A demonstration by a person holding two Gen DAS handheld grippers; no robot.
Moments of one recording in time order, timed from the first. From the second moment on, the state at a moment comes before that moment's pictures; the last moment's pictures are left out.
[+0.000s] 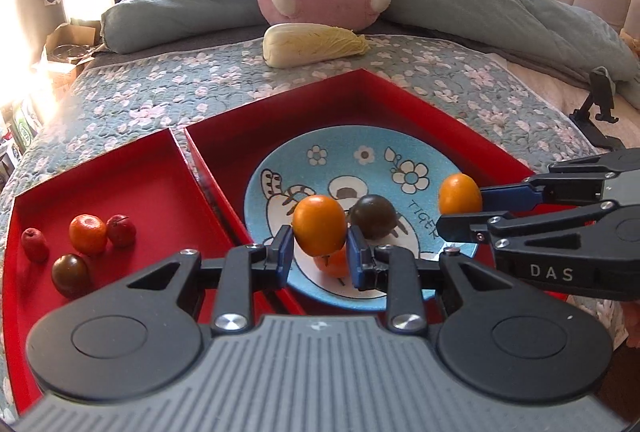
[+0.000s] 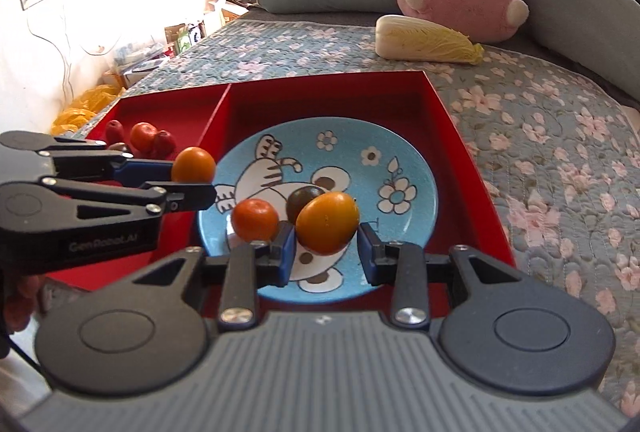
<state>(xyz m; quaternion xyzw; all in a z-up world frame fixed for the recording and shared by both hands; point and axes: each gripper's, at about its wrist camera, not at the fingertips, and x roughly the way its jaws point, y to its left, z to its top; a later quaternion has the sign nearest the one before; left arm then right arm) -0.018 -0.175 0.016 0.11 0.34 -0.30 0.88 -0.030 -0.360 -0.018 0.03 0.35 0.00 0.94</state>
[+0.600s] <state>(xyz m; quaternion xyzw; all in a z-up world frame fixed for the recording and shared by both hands) 0.028 -0.204 -0.014 0.13 0.35 -0.32 0.87 0.005 -0.368 -0.042 0.01 0.39 -0.01 0.92</state>
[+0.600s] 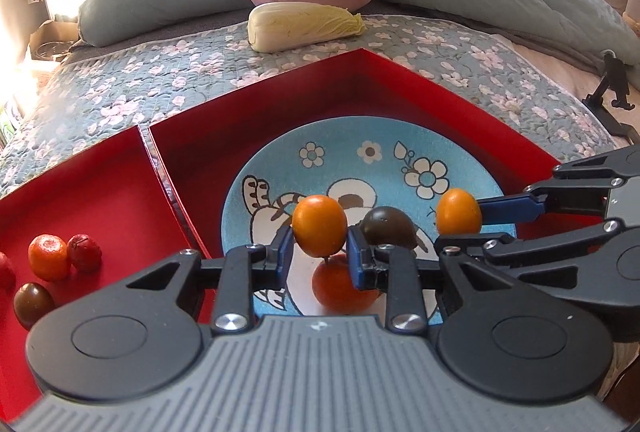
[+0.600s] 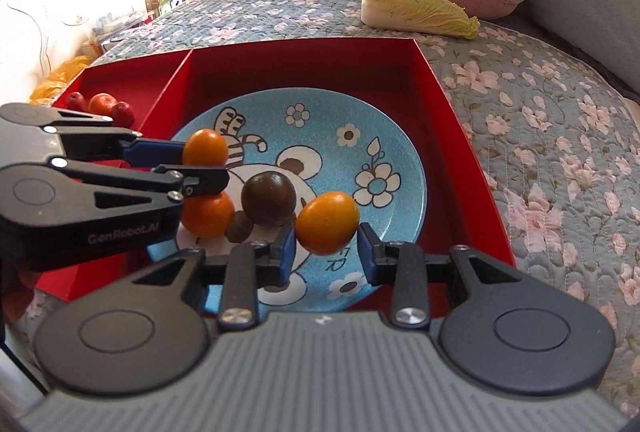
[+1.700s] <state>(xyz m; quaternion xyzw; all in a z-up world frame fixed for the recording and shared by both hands) -0.002 -0.187 0.003 0.14 0.33 -0.31 0.88 0.003 -0.362 -0.038 -0.01 0.40 -0.04 0.91</state>
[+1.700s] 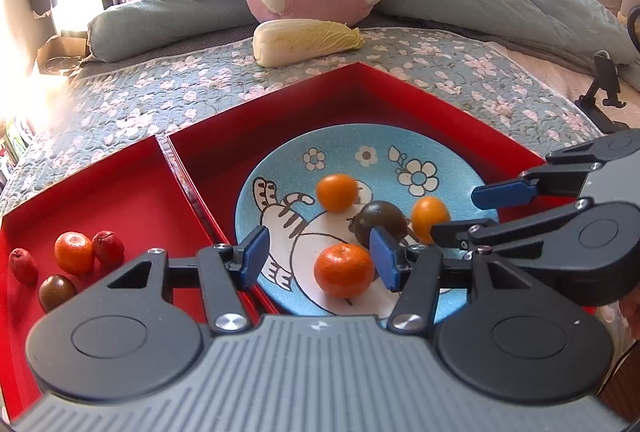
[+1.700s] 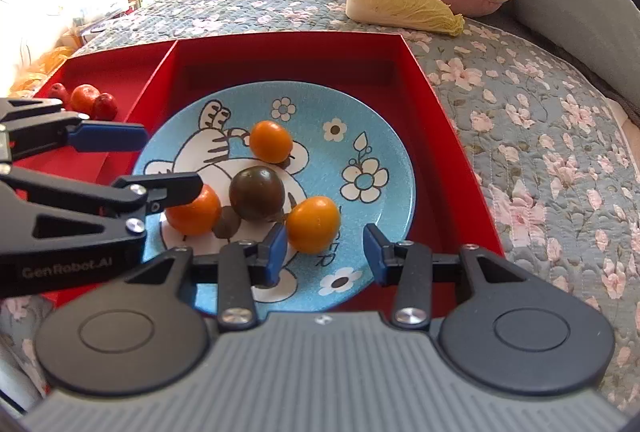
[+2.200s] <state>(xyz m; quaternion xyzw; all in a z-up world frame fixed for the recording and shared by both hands) -0.008 -0.121 0.024 0.09 0.31 -0.25 0.91 -0.008 -0.321 -0.001 -0.02 0.35 -0.01 0.94</state>
